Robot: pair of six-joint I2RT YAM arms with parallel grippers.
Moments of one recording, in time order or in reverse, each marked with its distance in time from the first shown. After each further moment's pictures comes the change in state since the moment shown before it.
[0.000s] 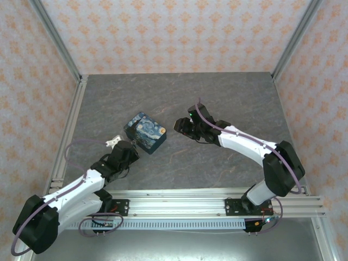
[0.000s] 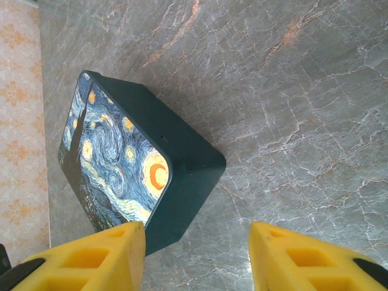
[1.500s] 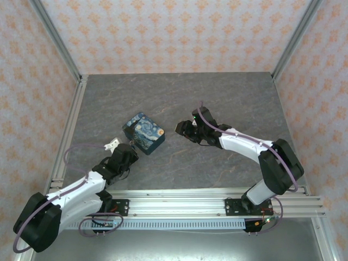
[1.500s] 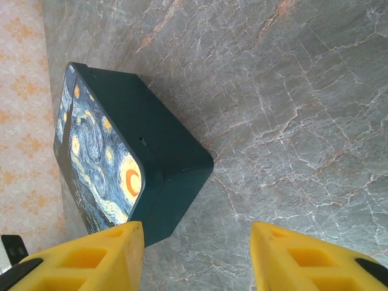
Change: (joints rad) left arm 0.000 0.024 -0.074 0.121 -0.044 -0.072; right arm -0.048 0.023 -0.107 0.149 -0.113 0.031
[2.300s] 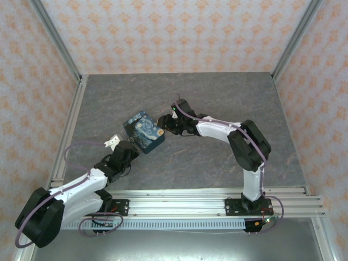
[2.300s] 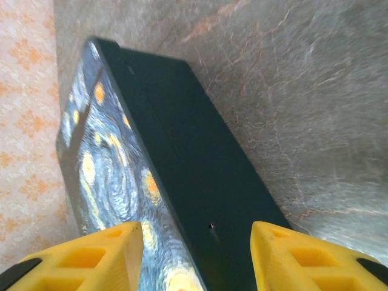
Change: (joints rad) left arm 0.000 0.063 0.031 0.079 -0.050 0.004; right arm 0.063 0.404 0.356 0.034 -0.097 -0.065
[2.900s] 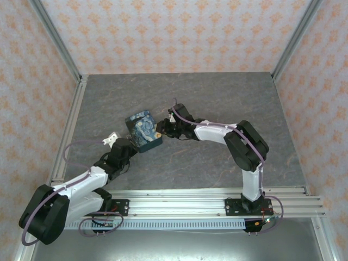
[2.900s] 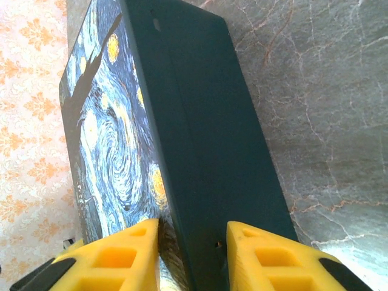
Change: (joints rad) left arm 0.093 0.028 0.000 0.064 0.048 0.081; right arm 0.028 -0.007 -0.078 0.115 -0.025 0.020
